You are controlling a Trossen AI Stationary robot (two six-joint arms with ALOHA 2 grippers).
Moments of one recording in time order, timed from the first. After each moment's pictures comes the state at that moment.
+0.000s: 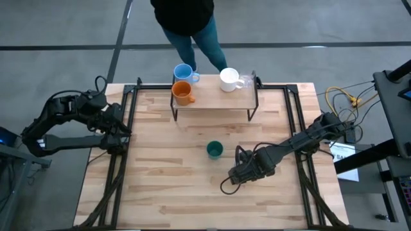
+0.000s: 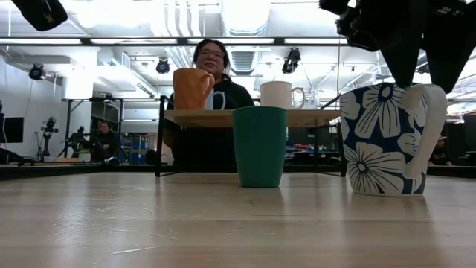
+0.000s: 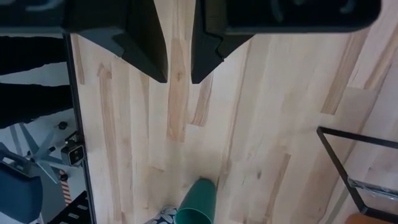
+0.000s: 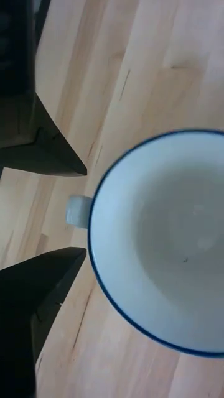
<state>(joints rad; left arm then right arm) 0.32 0.65 1.16 -1.40 0.34 -0.02 0.45 1.72 1.34 -1.03 -0.08 1.75</state>
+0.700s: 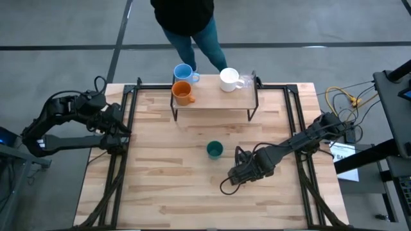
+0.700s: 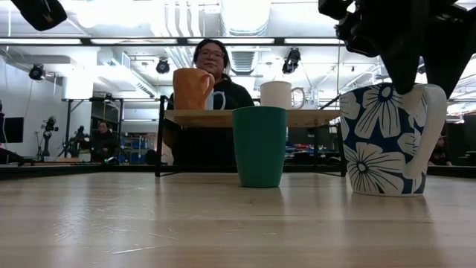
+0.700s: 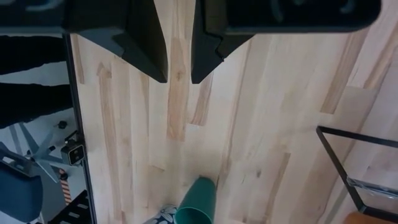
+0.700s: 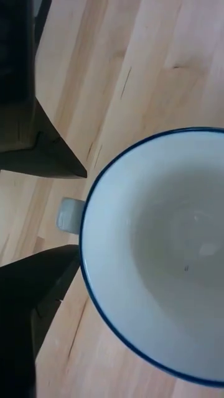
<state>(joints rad) 0.32 0.65 1.16 -1.40 0.34 -0.02 0.44 1.72 1.31 -0.98 -0.09 1.75</state>
